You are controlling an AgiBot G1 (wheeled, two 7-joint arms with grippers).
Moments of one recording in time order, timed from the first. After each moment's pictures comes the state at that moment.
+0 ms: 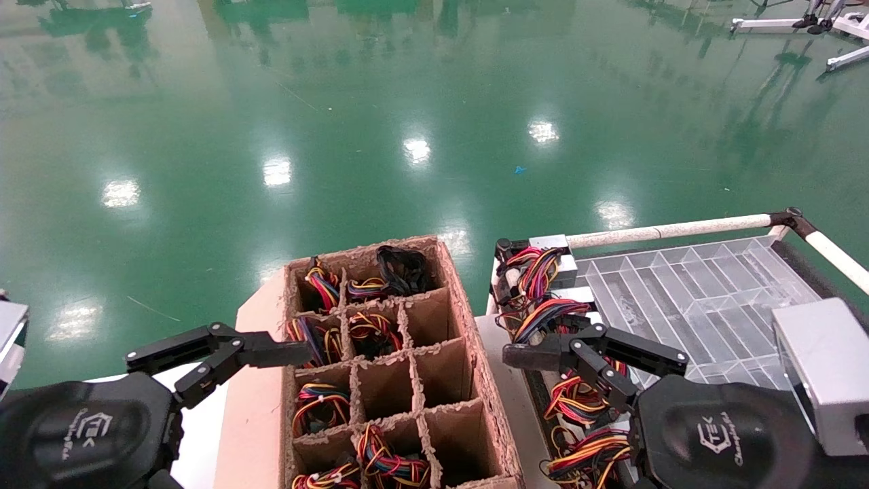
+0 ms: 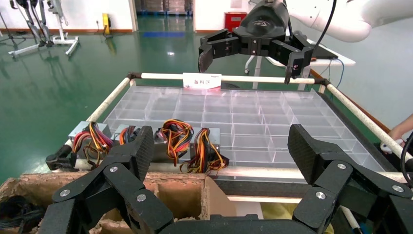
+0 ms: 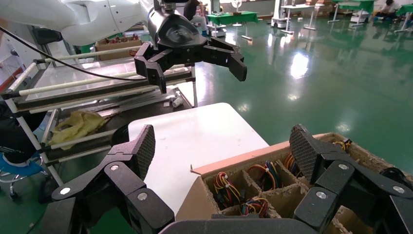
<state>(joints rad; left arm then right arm) -1.09 0.59 0.33 -1.27 0.70 1.48 -0.16 1.08 -0.61 -0.28 1.28 -0.73 -1.50 0.19</state>
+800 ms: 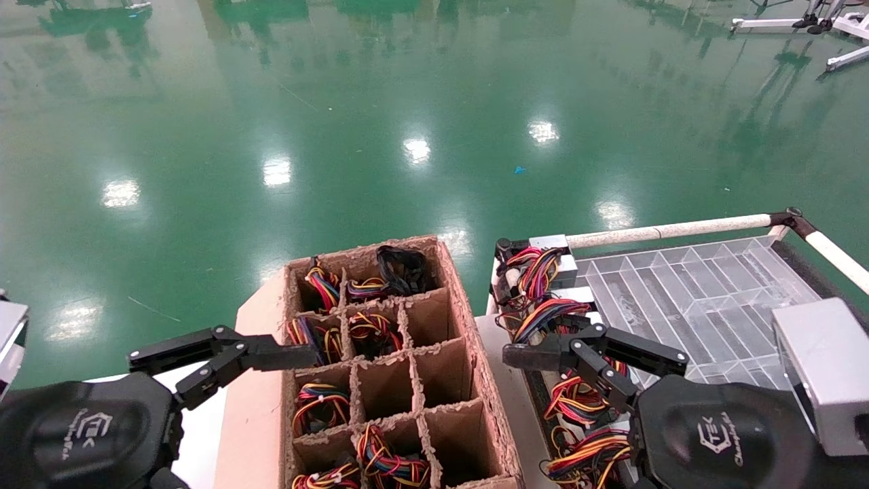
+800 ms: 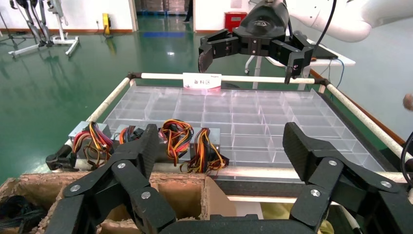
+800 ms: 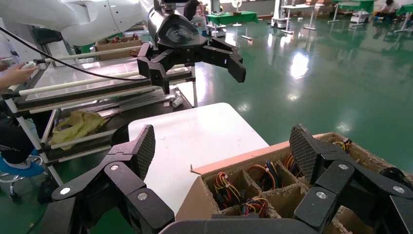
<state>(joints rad) -1.09 0.59 0.33 -1.27 0.70 1.48 -0.16 1.08 -0.61 -0.28 1.28 -0.73 -1.50 0.19</state>
